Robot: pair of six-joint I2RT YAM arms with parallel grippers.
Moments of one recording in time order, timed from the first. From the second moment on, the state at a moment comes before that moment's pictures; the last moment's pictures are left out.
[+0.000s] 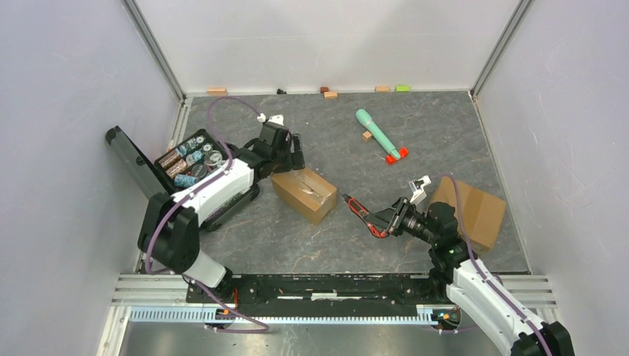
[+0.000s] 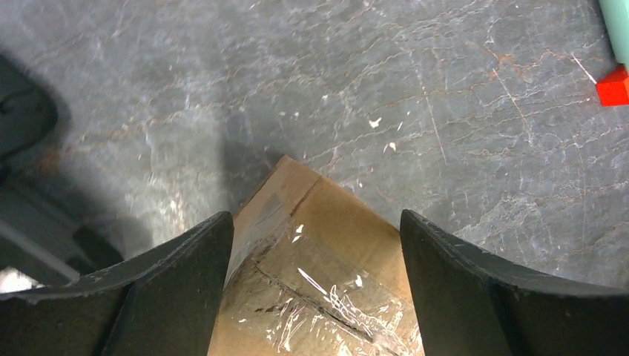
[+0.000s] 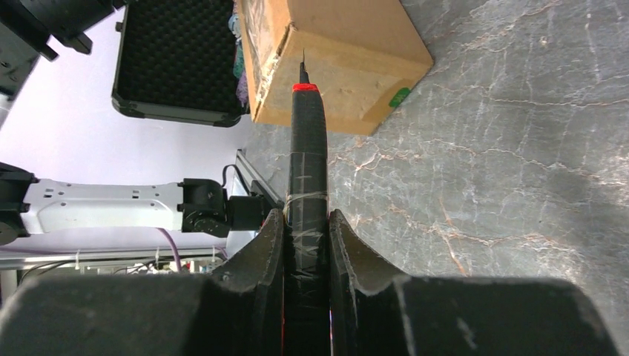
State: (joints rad) left arm -0.51 1.55 1.11 -0.35 -0.15 -0.50; right arm 0.39 0.59 0.11 0.22 -0.53 1.03
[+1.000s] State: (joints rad) left arm -0.59 1.41 0.97 -0.37 -0.32 -0.72; right arm 0.40 0.60 0.10 0.28 -0.61 1.20
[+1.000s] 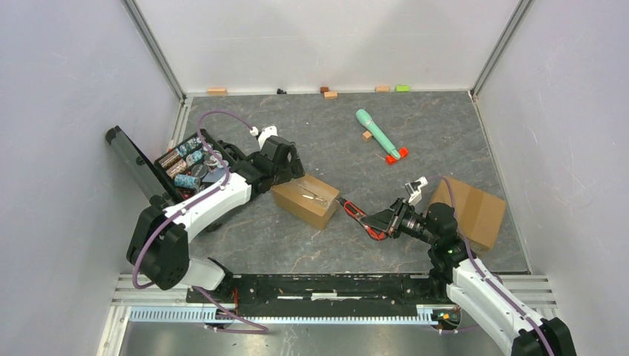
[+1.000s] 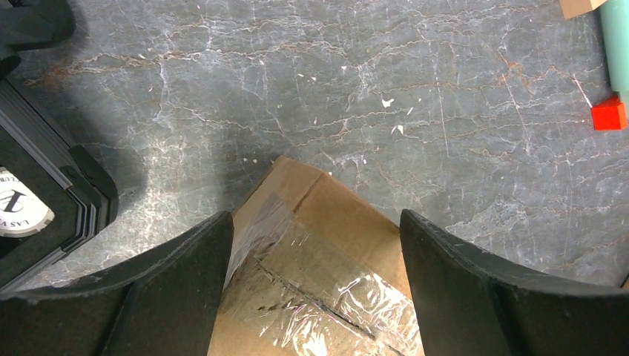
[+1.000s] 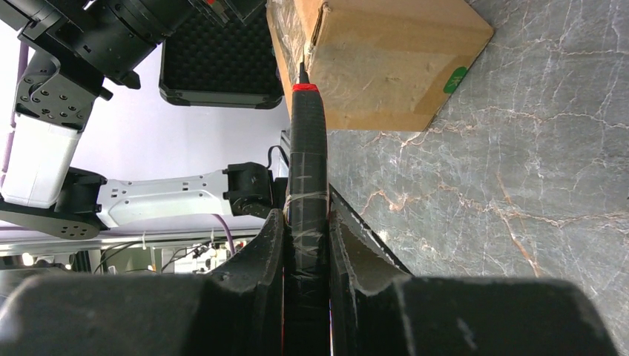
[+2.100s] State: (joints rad) left arm -0.60 1.41 0.97 -0.36 -0.33 -0.74; right arm 0.42 0.59 0.08 0.29 -0.59 1.24
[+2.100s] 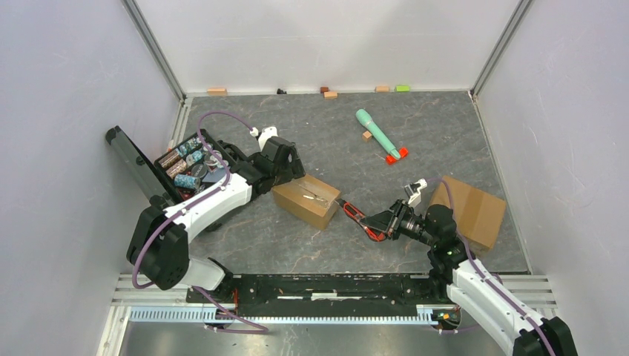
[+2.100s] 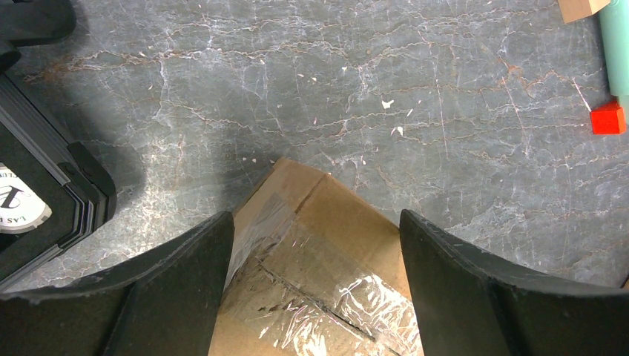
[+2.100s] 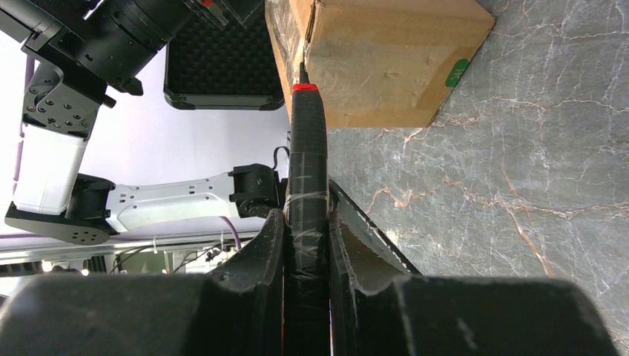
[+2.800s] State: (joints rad) left arm -0.60 1.41 0.97 -0.36 -0.33 -0.74; right arm 0.42 0.61 0.07 0.33 -0.59 1.27
